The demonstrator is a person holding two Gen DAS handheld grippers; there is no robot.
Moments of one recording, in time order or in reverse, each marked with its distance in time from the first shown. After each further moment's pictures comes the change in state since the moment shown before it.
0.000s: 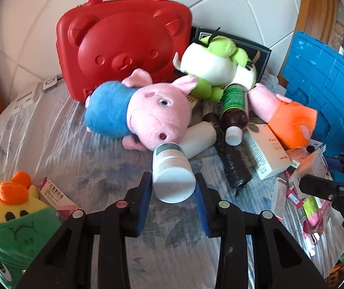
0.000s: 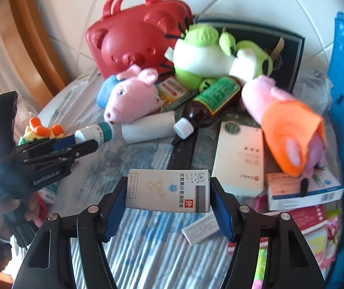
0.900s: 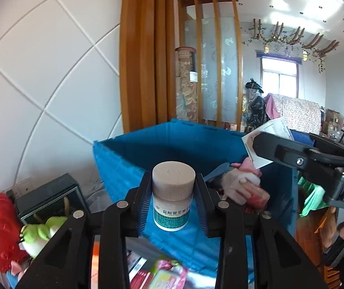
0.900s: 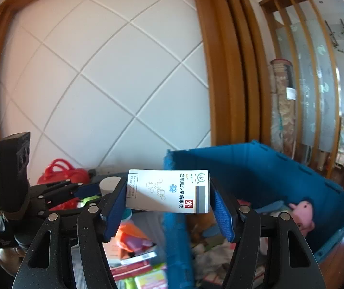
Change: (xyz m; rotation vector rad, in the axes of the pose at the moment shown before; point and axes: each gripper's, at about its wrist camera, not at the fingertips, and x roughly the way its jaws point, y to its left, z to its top) left arm -0.178 -0.358 0.124 0.532 -0.421 -0.586; right arm -0.382 -0.110 -0.034 0.219 -0.714 -0.488
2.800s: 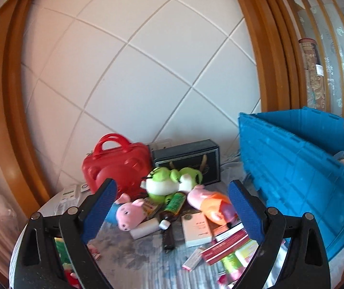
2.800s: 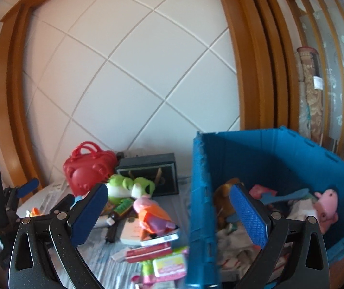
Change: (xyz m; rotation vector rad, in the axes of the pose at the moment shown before) left arm -0.120 0.018 -0.106 -0.174 0.055 0.924; right arm -0.001 0.027 -0.035 -0.023 0.101 0.240
